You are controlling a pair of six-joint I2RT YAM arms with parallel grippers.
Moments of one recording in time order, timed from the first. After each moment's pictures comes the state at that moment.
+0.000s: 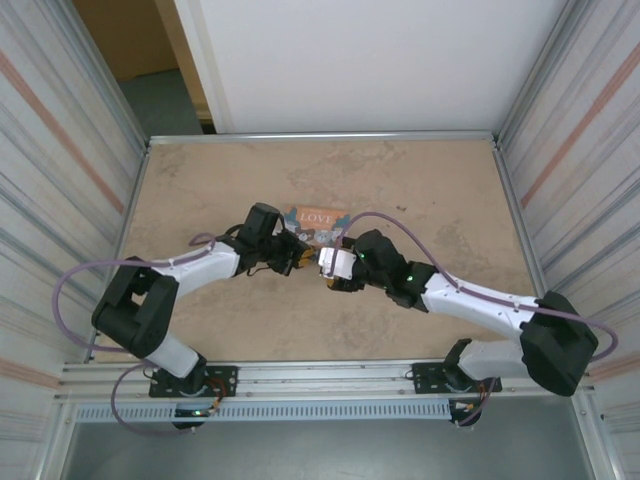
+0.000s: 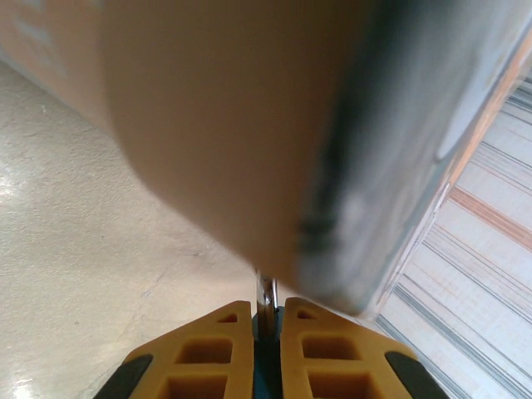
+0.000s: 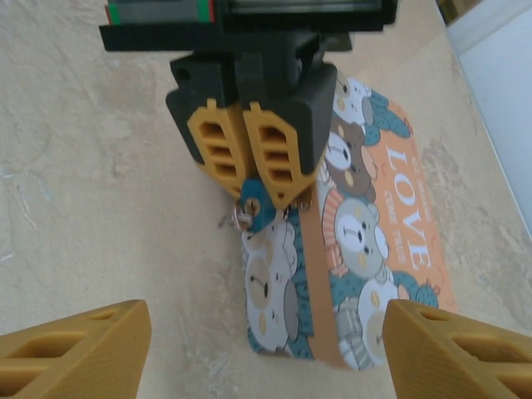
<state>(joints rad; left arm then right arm) -0.55 1.55 0.82 -0.09 0.46 -1.55 0.88 1.26 0.70 -0.04 0.02 -0.67</state>
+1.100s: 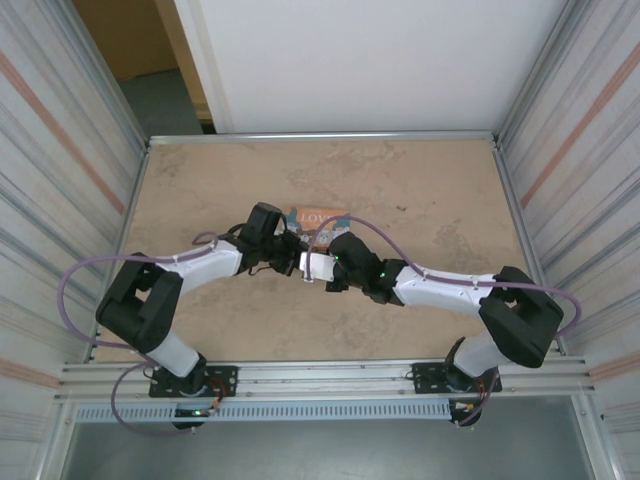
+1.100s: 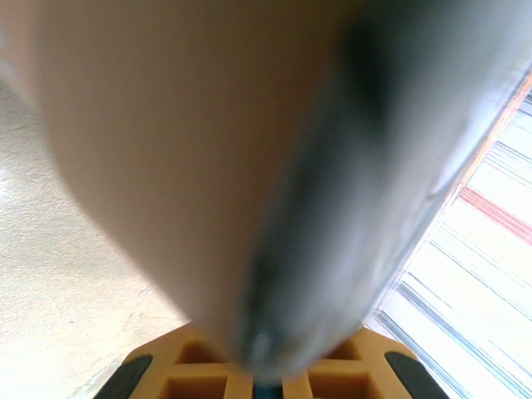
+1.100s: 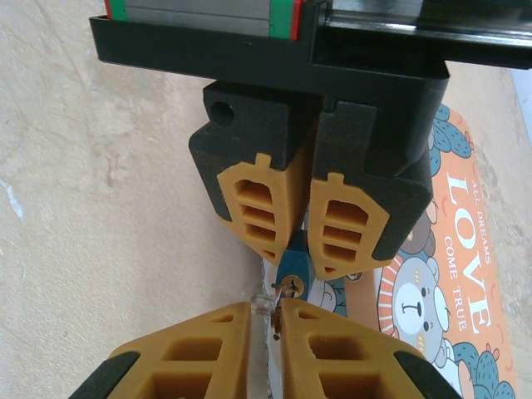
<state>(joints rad) -0.56 1.58 0.83 -0.09 0.49 -1.55 0.94 1.47 0.78 0.01 0.09 -0.69</state>
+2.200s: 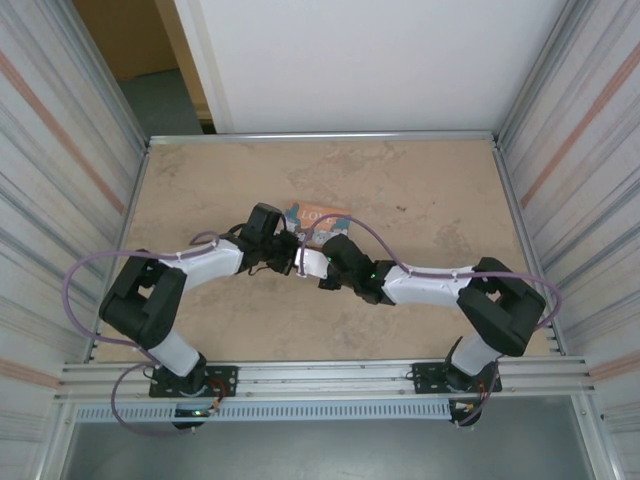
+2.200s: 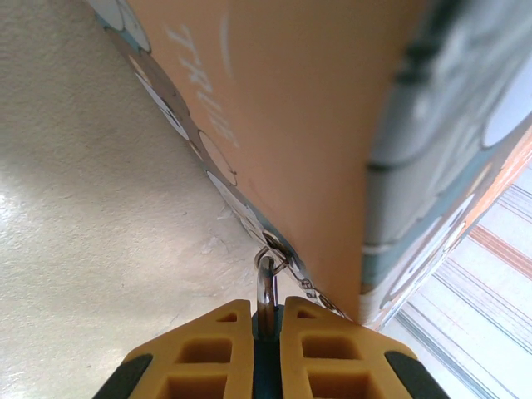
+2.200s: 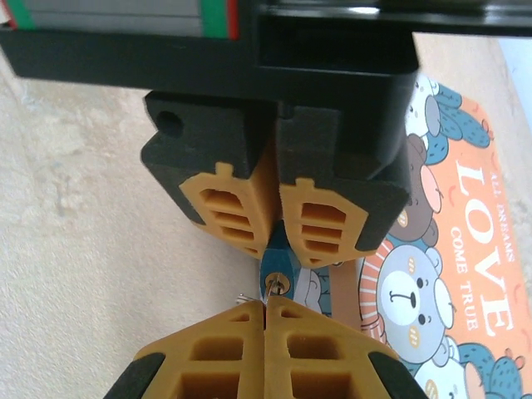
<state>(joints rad) -0.55 1.60 0.83 -0.09 0.42 -1.55 0.94 1.58 0.79 0.12 0.16 -0.58</state>
